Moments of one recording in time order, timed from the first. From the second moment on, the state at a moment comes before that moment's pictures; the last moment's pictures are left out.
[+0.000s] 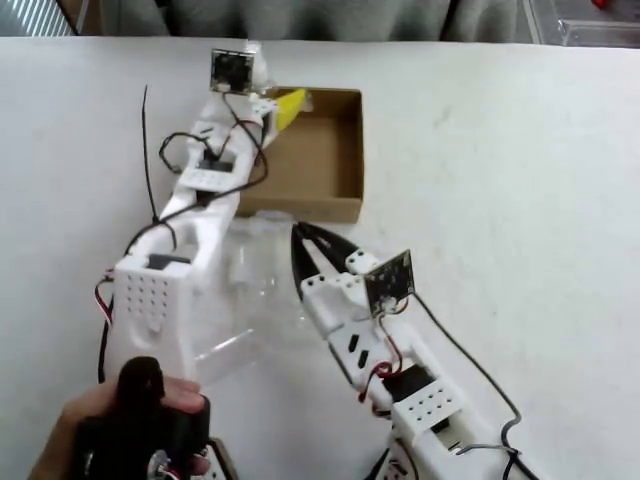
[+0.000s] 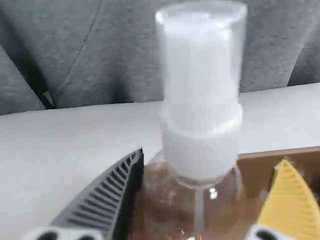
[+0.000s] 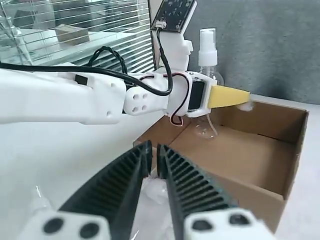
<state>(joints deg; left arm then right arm) 2.2 49.0 -12.8 -9.8 1.1 -32.8 -53.8 94.5 -29.0 -3.2</state>
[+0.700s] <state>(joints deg) 1.5 48.8 -12.8 -4.9 1.1 -32.8 -53.8 94.5 -29.0 -3.2</state>
